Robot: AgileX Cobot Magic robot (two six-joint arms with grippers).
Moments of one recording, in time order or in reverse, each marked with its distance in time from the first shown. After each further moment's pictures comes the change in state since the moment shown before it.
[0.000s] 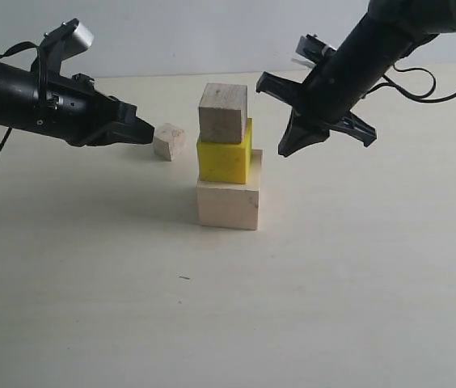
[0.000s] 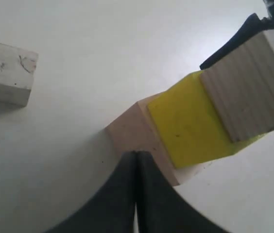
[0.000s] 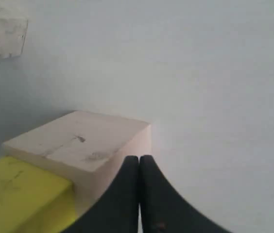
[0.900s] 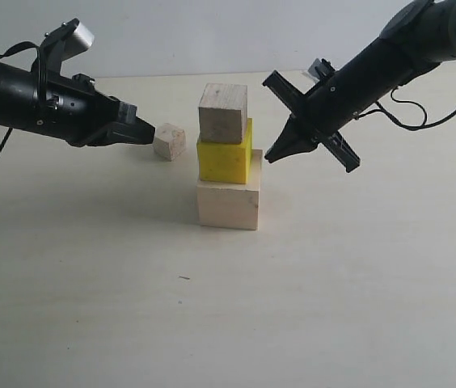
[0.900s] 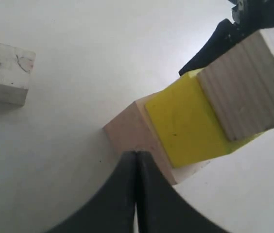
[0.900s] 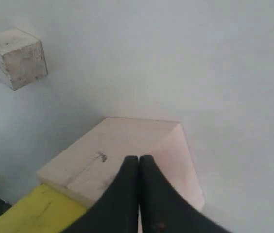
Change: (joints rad) left arm 0.000 0.000 0.000 0.000 0.008 0.000; right arm -0.071 0.105 0.000 0.300 0.060 0.017
